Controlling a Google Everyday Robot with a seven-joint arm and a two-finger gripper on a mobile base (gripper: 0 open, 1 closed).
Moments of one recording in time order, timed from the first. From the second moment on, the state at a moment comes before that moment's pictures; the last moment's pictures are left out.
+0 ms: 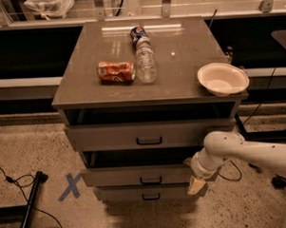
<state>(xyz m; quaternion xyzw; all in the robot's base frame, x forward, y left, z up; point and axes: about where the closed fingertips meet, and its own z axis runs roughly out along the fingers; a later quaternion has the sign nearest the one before) 0.519 -0.188 0.431 -0.69 0.70 0.10 0.13</state>
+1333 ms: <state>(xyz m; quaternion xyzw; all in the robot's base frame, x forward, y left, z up) 0.449 -0.187 0.458 -0.69 0.70 0.16 0.11</state>
